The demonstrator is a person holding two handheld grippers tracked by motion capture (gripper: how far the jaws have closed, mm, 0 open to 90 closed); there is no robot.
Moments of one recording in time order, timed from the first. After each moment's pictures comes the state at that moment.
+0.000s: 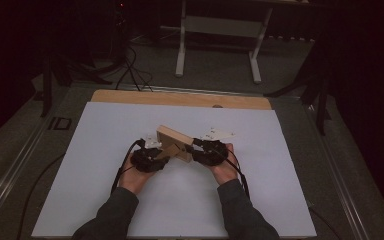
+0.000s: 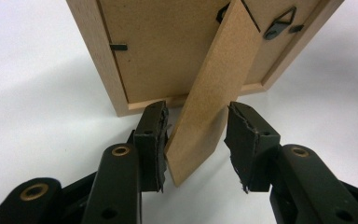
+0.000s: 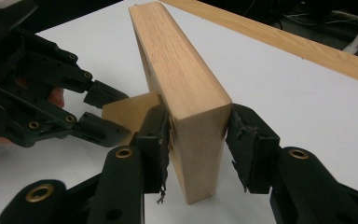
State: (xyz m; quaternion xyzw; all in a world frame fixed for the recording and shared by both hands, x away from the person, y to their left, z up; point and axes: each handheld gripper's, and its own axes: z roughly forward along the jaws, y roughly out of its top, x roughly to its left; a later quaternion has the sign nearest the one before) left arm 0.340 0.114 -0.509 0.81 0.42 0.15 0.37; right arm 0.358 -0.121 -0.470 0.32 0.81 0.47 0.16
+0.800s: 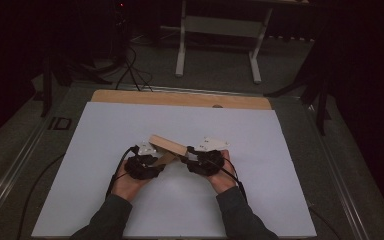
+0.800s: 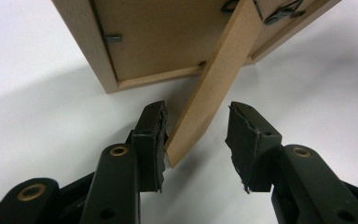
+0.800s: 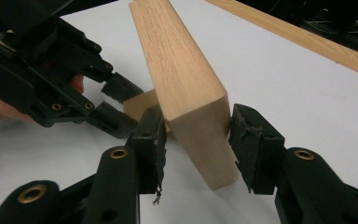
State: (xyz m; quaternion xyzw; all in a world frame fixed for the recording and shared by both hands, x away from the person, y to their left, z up) left arm 0.322 0.127 -0.517 0.82 0.42 0.13 0.37; right arm 0.332 -0.111 -0.473 0.27 0.83 0.46 0.16
